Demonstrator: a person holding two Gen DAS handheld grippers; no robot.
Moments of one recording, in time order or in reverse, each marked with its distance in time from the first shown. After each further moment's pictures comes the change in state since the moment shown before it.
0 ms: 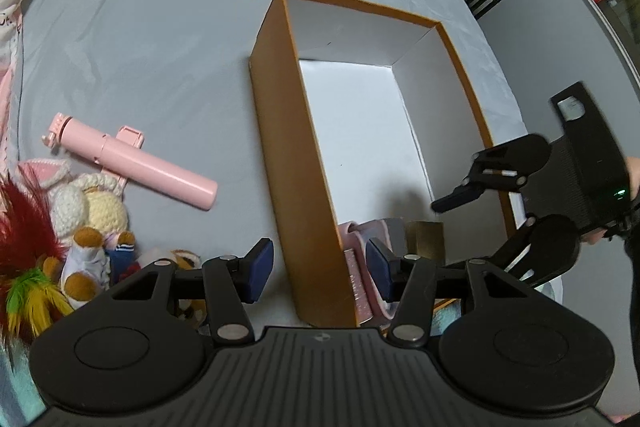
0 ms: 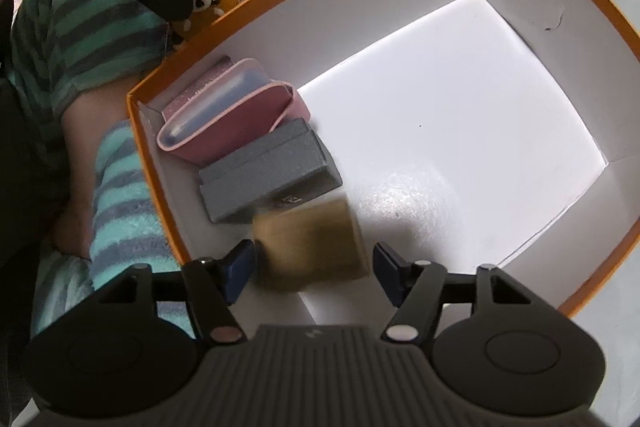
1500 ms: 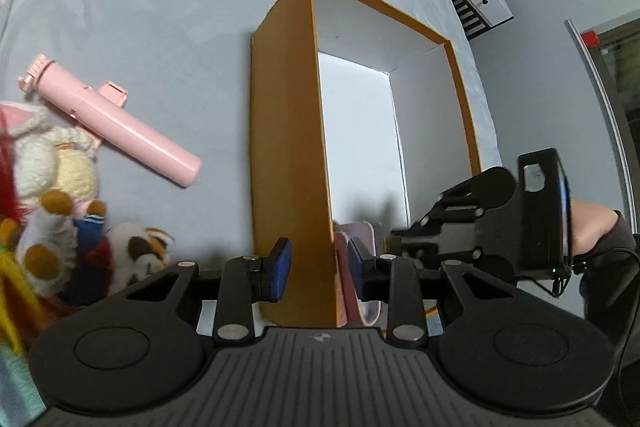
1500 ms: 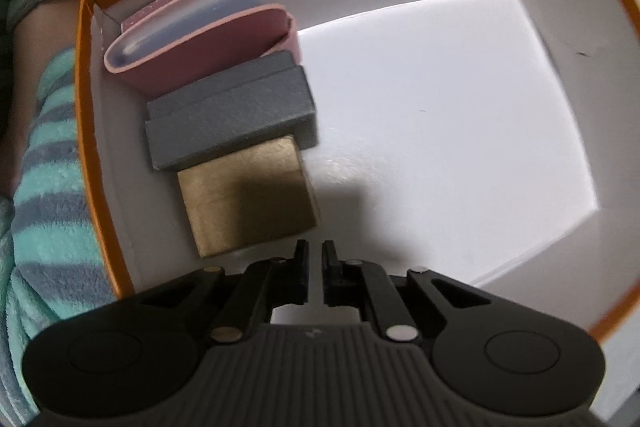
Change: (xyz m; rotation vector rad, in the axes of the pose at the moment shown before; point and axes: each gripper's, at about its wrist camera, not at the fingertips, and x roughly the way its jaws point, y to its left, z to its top) left arm 0.021 0.032 -0.005 -0.142 0.008 -0.152; right arm 0.040 0.017 -0.018 -0.158 0.114 -0.189
